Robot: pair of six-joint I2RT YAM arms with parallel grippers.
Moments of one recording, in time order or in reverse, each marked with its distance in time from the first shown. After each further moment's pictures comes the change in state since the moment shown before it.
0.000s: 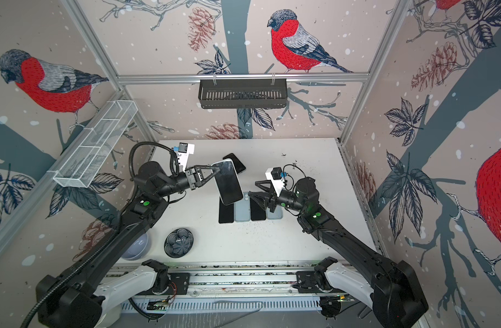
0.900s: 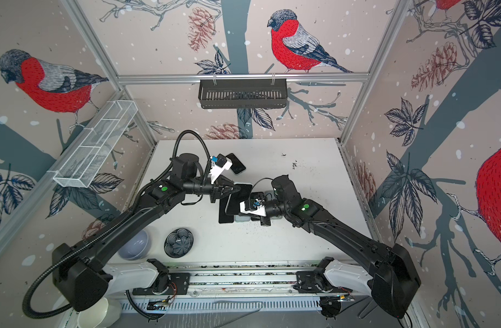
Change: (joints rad) left arm -0.218 0.204 0.275 -0.661 -0.063 0.922; right arm 0.179 0.110 0.193 -0.522 -0.131 -0.937
